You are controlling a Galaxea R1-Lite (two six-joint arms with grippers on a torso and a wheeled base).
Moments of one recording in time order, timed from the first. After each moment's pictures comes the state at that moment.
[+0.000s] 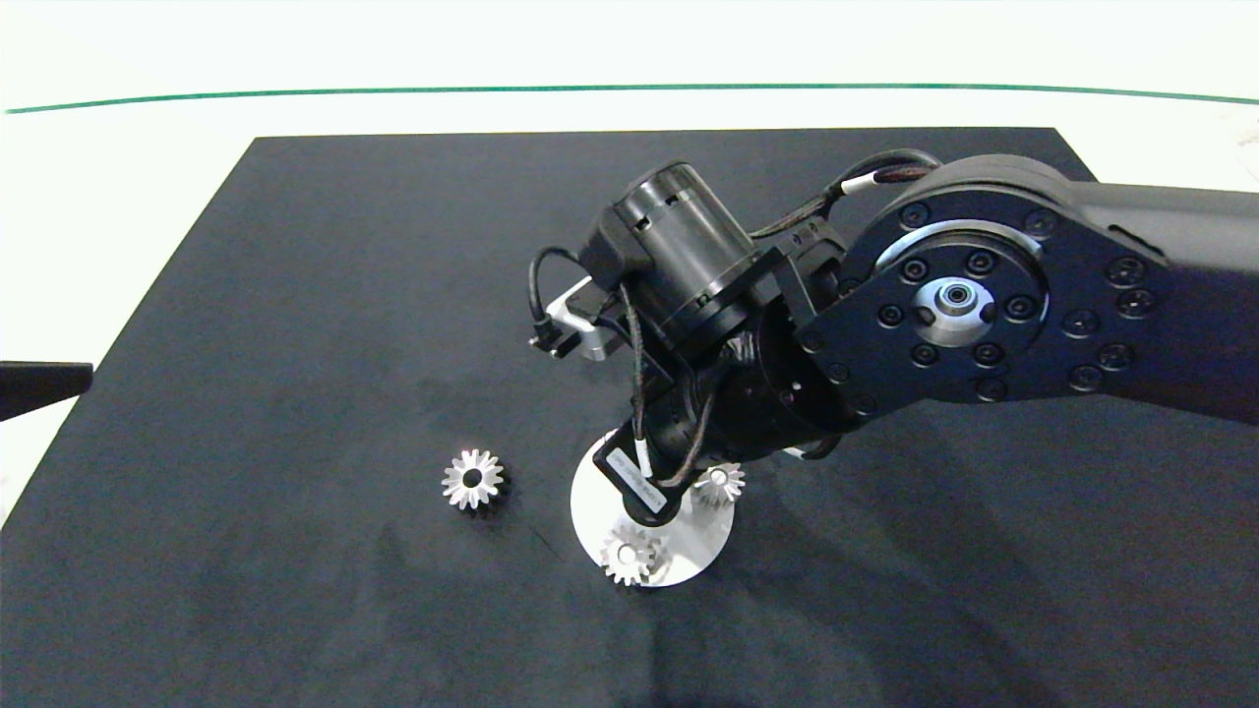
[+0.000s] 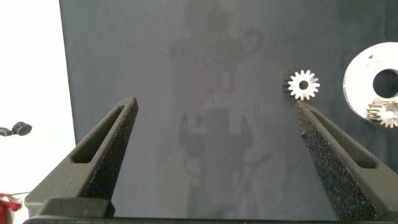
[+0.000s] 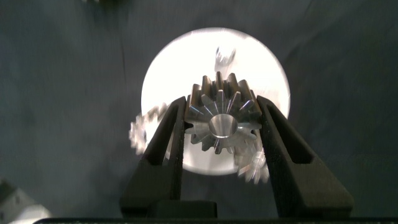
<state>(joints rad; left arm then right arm) -0.29 1.01 -1.34 0.76 0.27 0.00 0.92 2.08 -2.00 0.77 -0.28 -0.11</state>
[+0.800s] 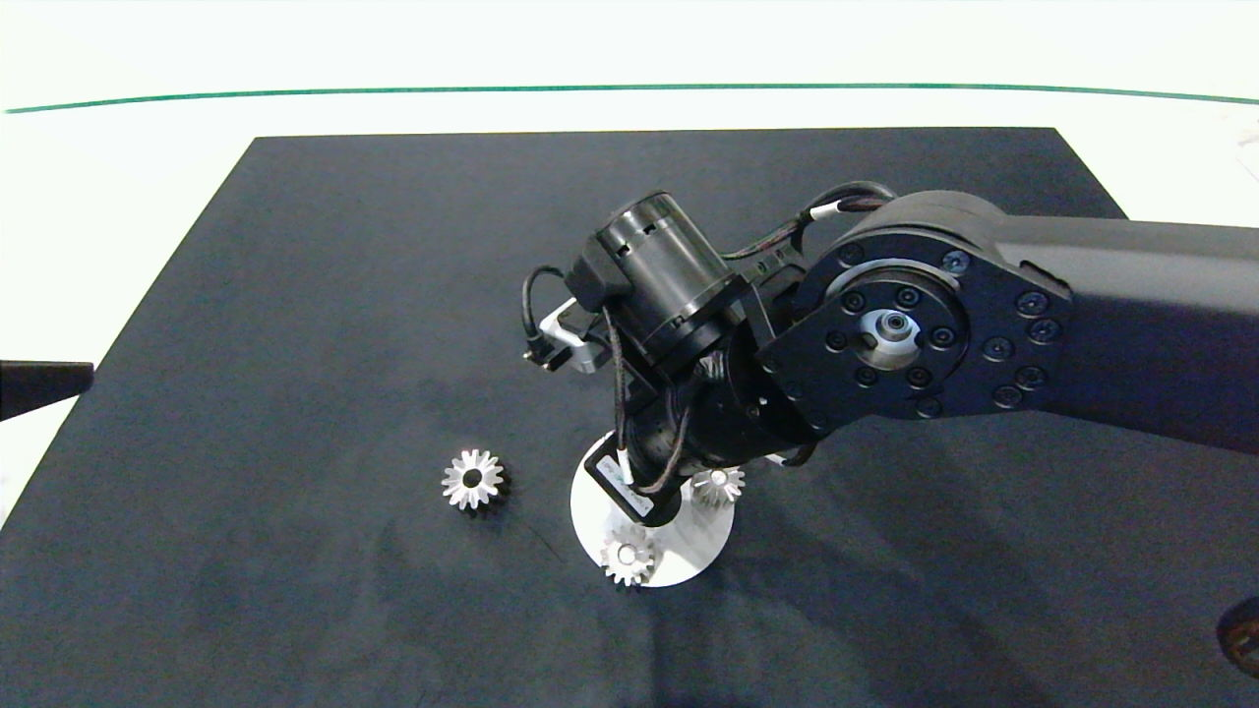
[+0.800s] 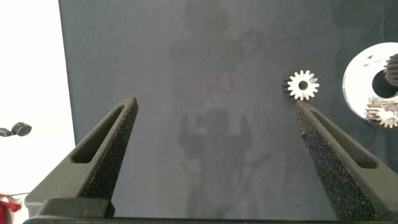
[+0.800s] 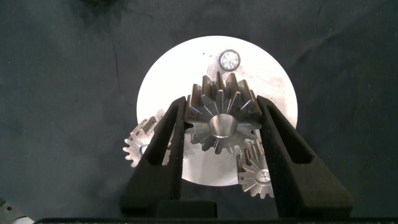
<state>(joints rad) -0.29 1.01 -1.34 0.76 0.27 0.00 0.92 2.12 -2.00 0.75 -0.28 -0.11</state>
